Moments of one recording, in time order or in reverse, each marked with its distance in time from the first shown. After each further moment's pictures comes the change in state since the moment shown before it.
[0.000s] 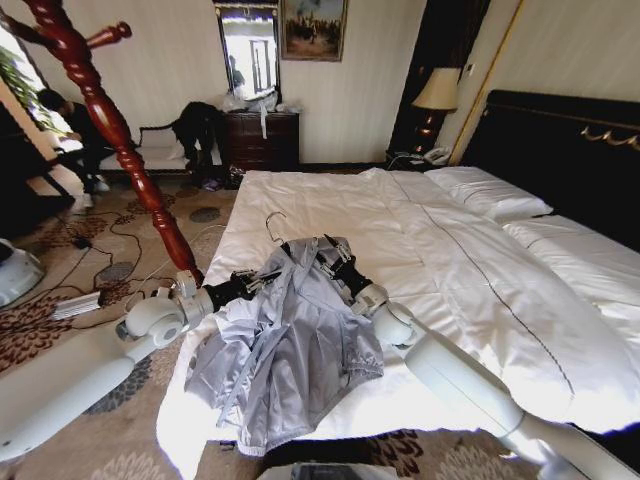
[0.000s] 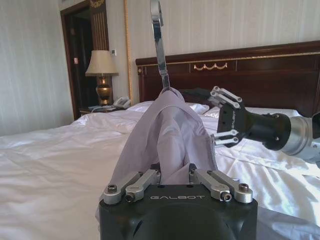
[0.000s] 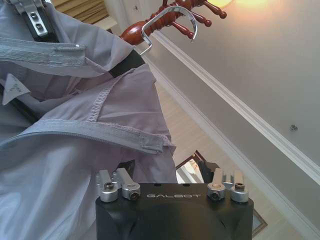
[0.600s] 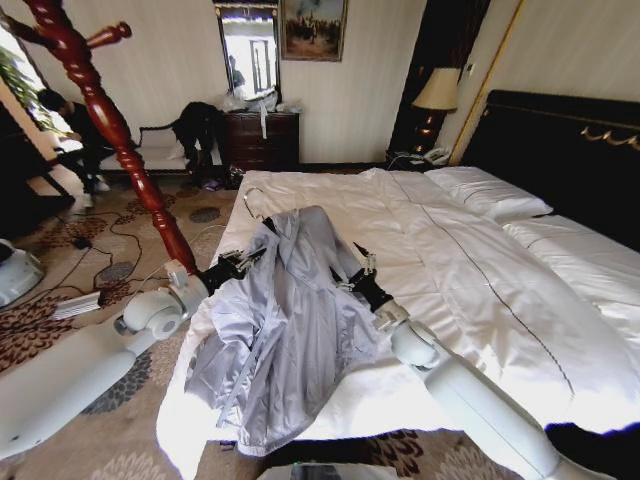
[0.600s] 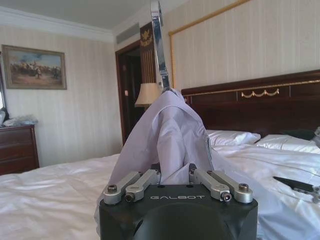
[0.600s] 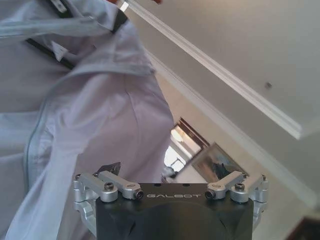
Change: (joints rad) left arm 0.024 -0.031 -0.098 -0.006 -0.001 -0.064 -0.192; right arm -0.316 -0.060 0.270 0.118 0.114 0.014 0.029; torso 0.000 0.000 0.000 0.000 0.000
